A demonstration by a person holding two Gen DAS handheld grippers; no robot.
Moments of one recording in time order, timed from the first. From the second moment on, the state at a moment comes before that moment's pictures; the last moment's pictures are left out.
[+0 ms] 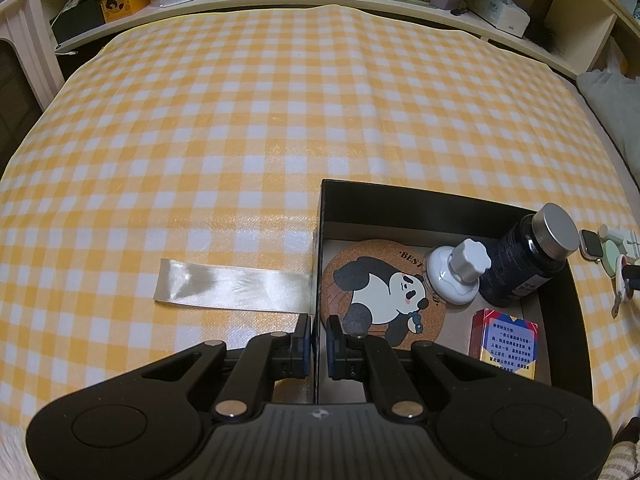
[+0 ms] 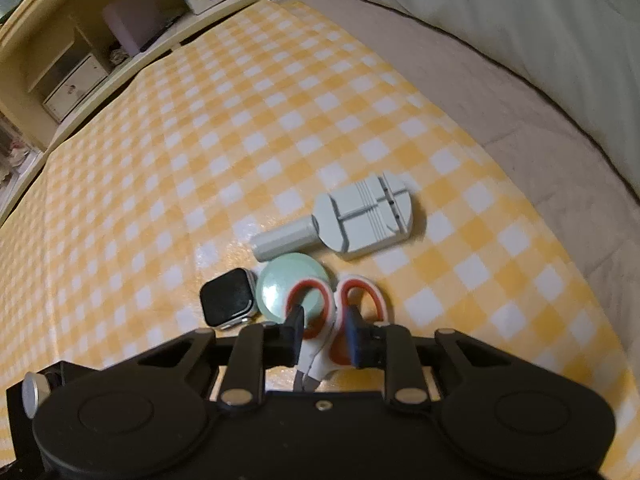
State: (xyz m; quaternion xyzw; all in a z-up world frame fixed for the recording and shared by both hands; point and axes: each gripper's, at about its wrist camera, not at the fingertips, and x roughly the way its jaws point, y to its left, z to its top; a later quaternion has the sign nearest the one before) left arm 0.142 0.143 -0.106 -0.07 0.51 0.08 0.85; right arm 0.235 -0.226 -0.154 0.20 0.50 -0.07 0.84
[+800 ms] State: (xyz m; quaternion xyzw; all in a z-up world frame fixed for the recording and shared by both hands) left arm 0.142 0.143 -0.106 -0.07 0.51 0.08 0.85; right arm 0.226 -0.220 -0.135 0.22 0.45 -0.05 0.86
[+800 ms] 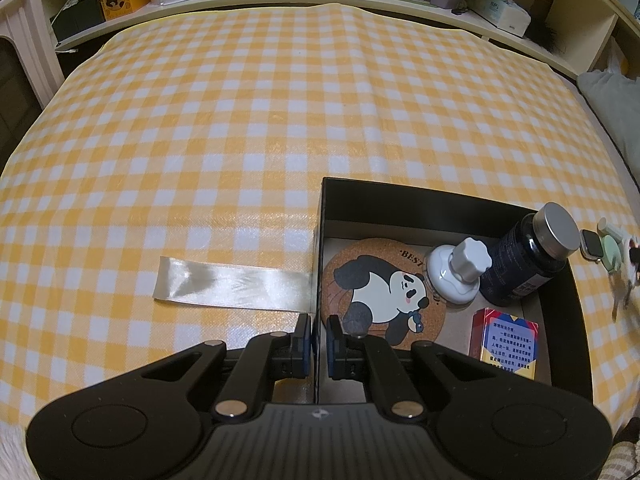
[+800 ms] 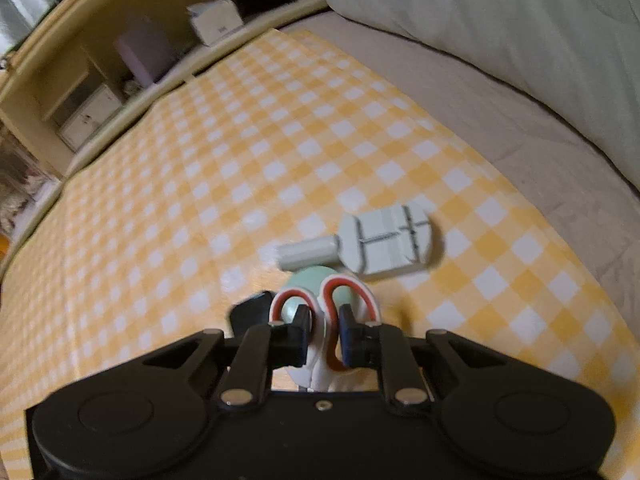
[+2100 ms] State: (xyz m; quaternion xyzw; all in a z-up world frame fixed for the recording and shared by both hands) left arm 0.142 0.144 -0.107 -0.07 0.51 0.08 0.85; right arm 0.158 0.013 -0.128 0.26 0.49 0.17 0.82
